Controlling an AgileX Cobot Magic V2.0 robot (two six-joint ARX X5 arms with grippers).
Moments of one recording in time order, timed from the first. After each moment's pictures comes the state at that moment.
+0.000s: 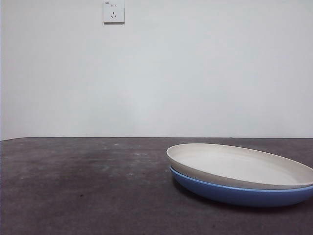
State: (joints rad) left arm -0.66 0.91 1.60 -1.41 0.20 -0.02; right arm 0.40 0.64 1.14 -0.93 -0.06 0.19
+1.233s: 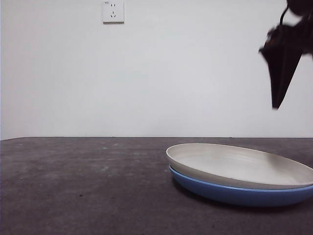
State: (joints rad) left arm -0.66 0.68 1.46 -1.35 0.16 0.00; right arm 0.16 1.45 1.14 -1.04 -0.28 0.16
